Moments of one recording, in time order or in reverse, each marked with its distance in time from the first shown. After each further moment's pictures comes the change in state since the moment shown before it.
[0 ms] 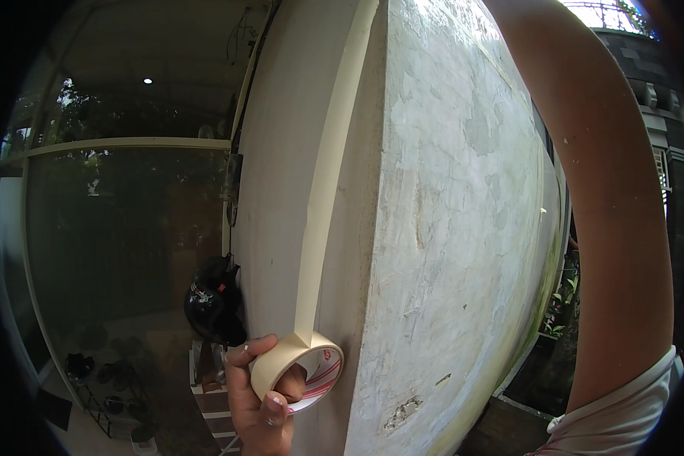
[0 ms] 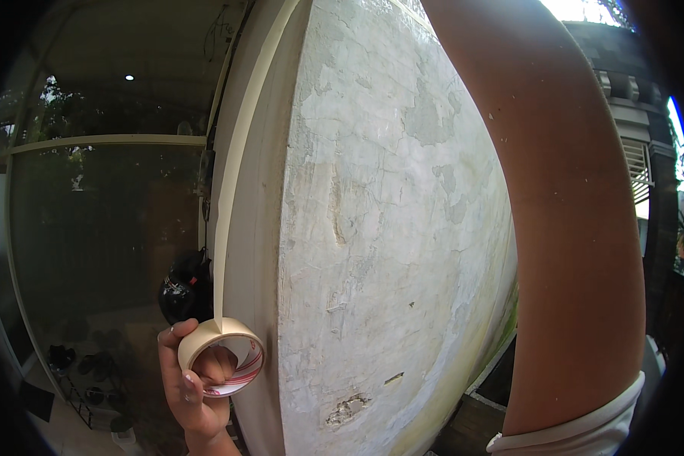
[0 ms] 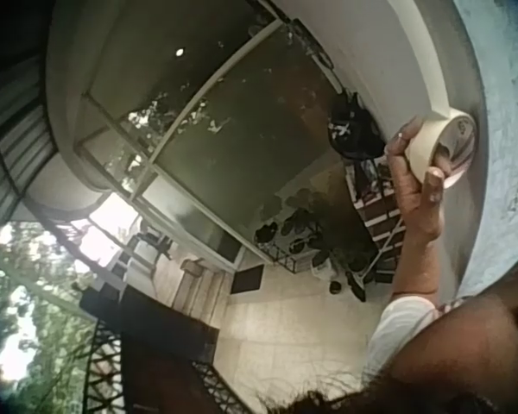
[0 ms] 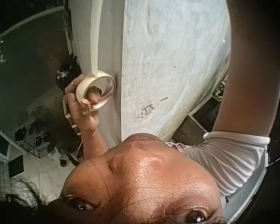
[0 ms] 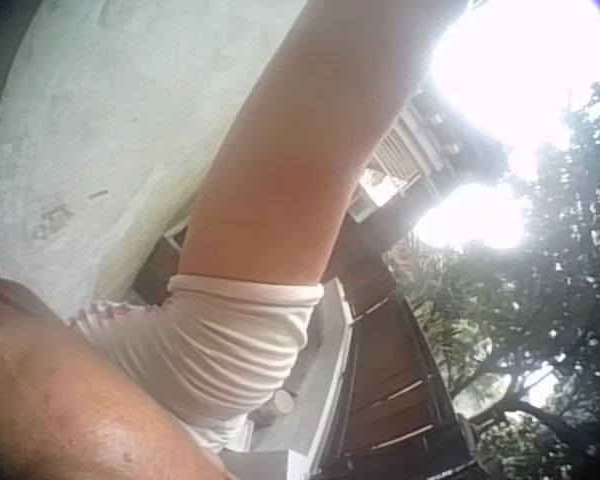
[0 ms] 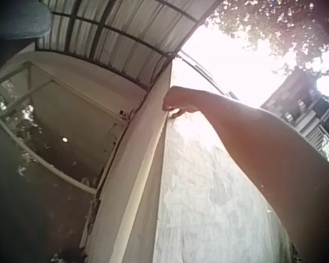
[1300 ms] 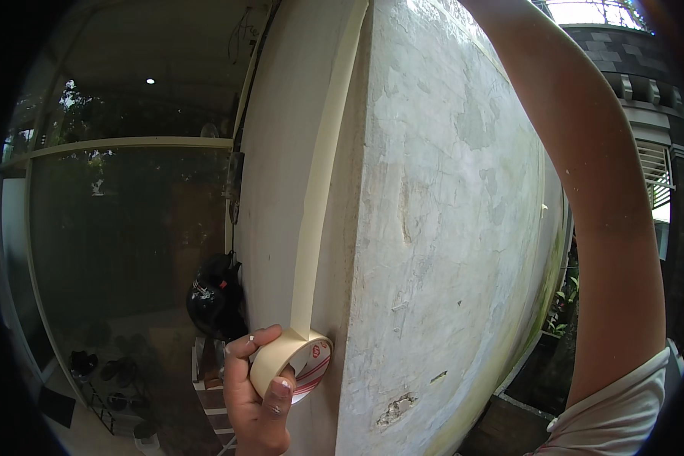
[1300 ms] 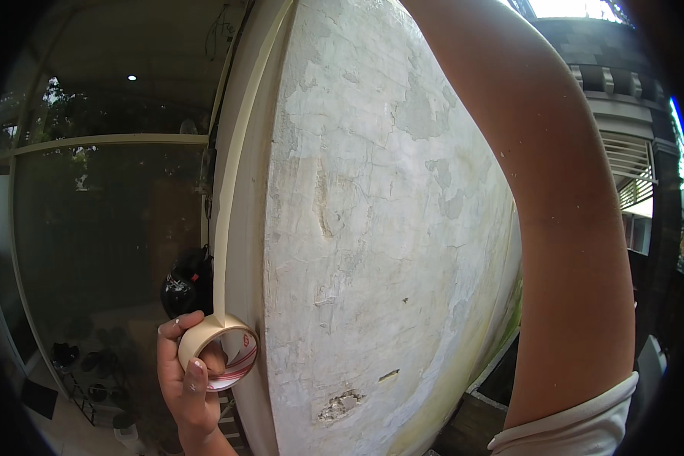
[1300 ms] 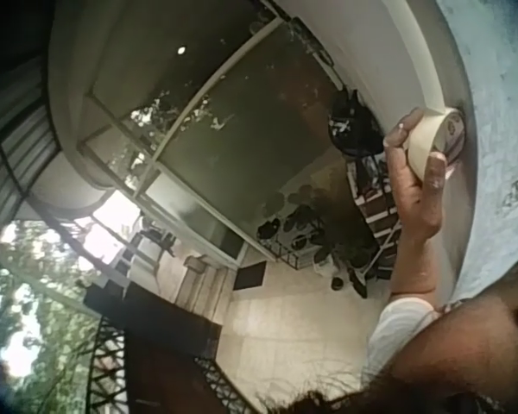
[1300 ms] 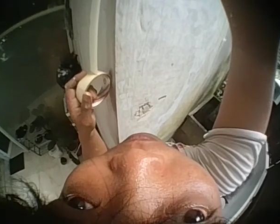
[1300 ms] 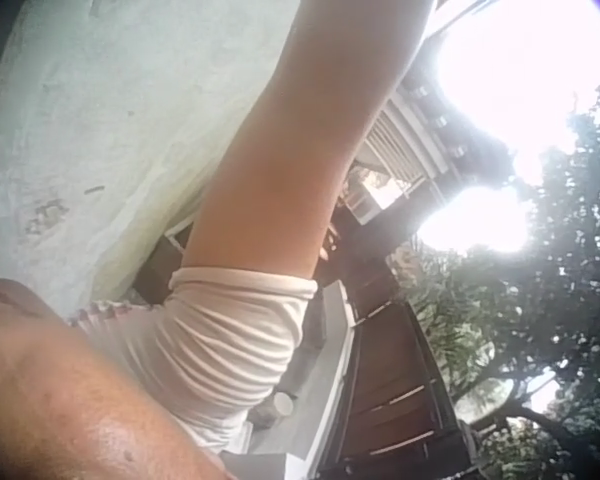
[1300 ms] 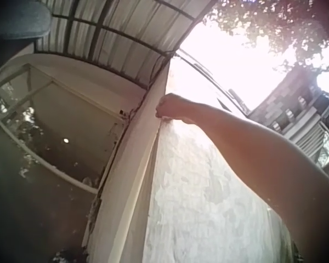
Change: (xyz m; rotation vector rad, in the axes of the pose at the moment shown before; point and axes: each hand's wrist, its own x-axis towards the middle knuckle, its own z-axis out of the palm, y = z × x) left_hand 0.001 0.010 0.011 0.226 0.008 -0.068; right_hand -0.036 0.010 0.023 0.135 0.065 -0.045
